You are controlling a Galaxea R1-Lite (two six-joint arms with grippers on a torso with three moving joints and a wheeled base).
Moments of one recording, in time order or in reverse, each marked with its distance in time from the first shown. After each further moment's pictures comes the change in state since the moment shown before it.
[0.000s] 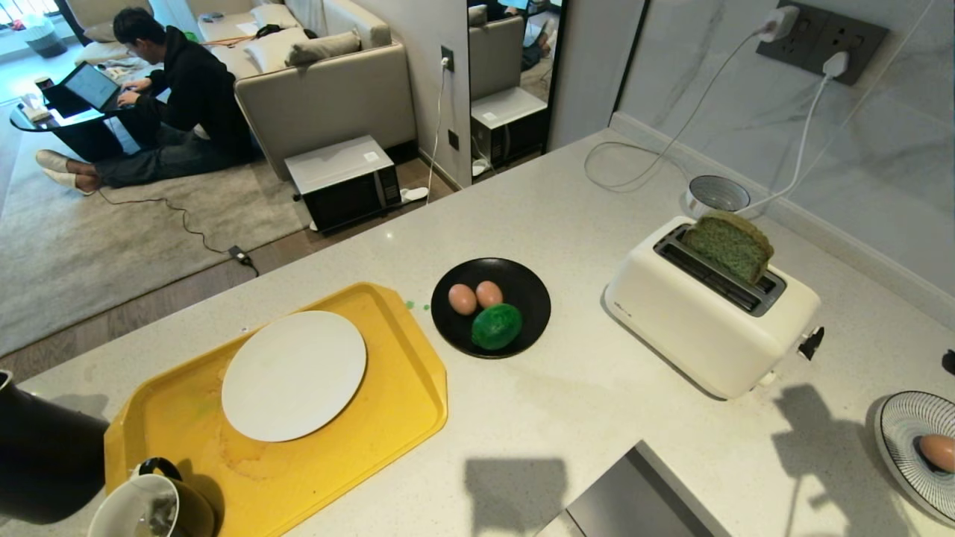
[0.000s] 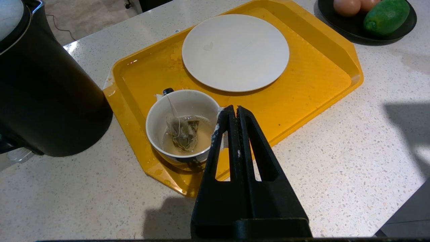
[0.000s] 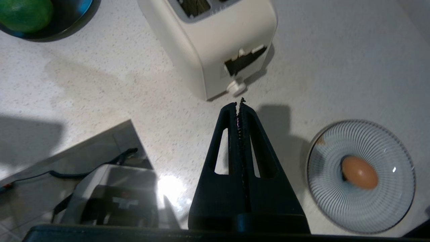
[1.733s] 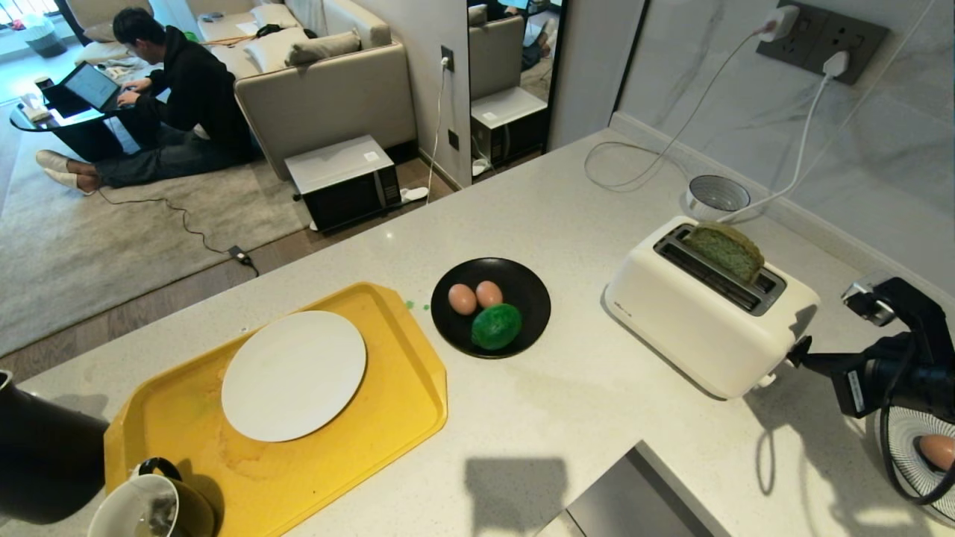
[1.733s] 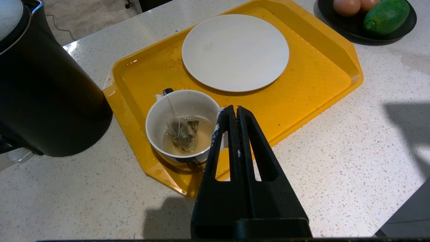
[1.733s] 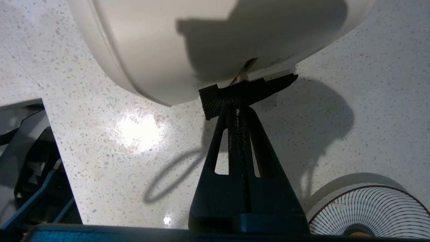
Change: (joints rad) left arm 0.000 0.000 0.000 0.000 0.000 0.000; right arm 0.050 0.630 -0.070 -0.295 -0.004 -0.274
